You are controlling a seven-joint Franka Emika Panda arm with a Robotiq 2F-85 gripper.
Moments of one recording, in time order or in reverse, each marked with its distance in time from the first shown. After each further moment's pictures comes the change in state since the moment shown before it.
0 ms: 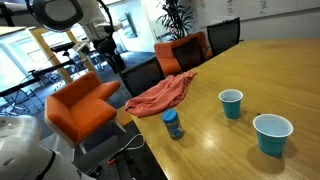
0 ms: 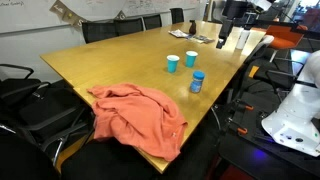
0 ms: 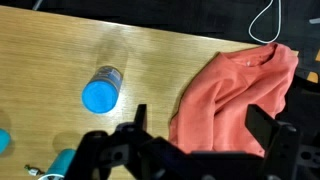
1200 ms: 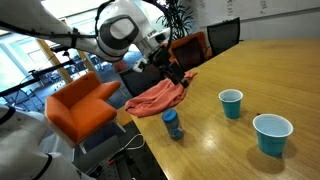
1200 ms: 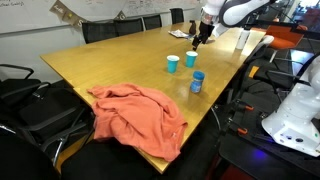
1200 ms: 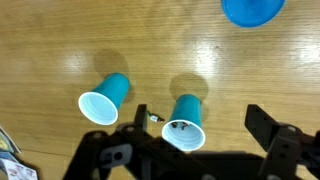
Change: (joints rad) arm -0.267 0.448 0.001 0.094 -0.540 0.539 0.310
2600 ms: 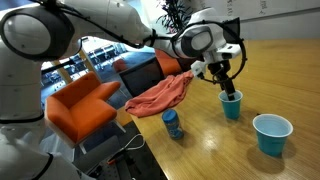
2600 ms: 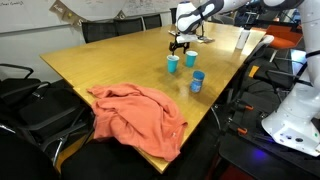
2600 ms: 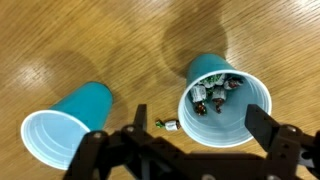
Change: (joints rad) arm 0.066 0.750 -0.185 0.784 0.324 -0.180 0.169
